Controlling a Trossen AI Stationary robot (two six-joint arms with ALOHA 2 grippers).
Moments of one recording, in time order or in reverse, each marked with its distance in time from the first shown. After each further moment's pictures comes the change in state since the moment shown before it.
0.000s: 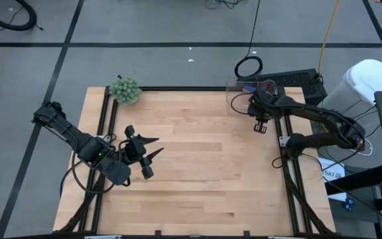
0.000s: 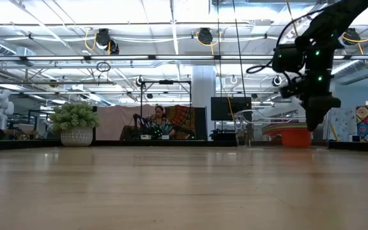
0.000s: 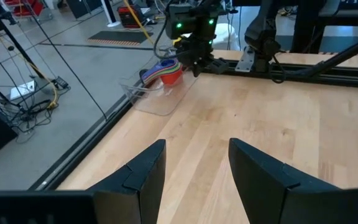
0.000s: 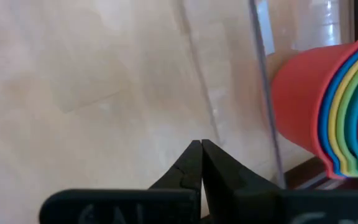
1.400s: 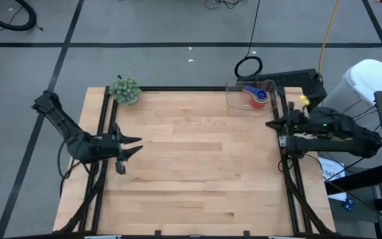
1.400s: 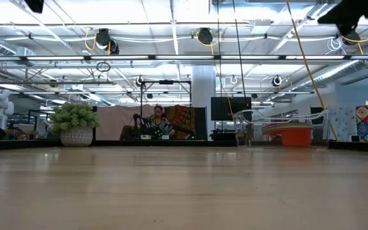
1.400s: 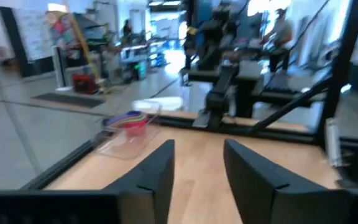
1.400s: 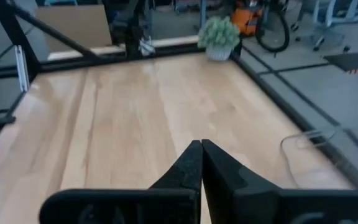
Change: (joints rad) left arm -0.153 -0.589 -0.718 0.832 -0.004 0.428; right arm 0.651 -0.937 0.095 -0.044 -0.101 0.525
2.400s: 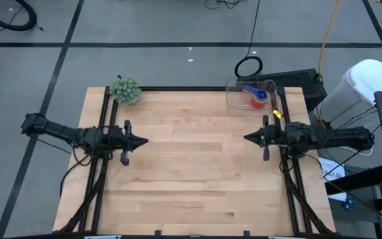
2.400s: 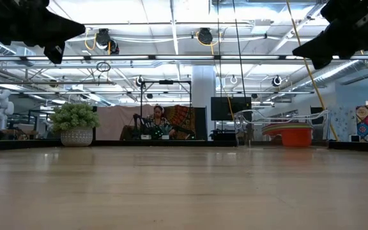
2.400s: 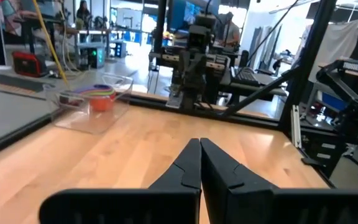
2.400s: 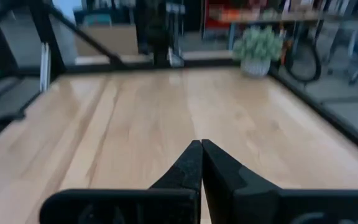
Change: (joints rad) left arm 0.490 -0.284 -0.347 0.074 0.679 -0.109; right arm 0.140 0.021 -0.474 0.590 0.015 -0.022
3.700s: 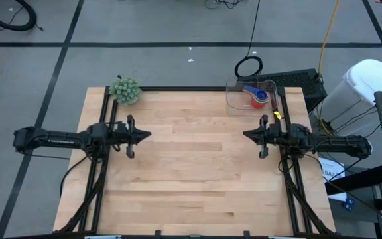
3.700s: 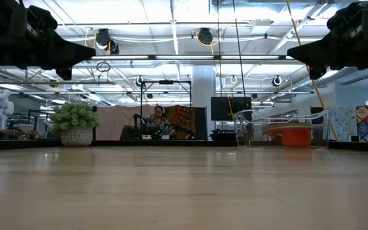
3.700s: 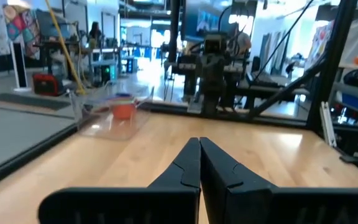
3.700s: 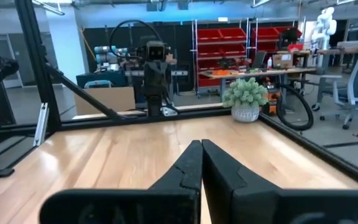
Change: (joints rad) left arm 0.342 0.051 -0.162 0.278 0.301 0.090; right arm -0.115 -0.139 -0.251 0.440 -0.081 -0.007
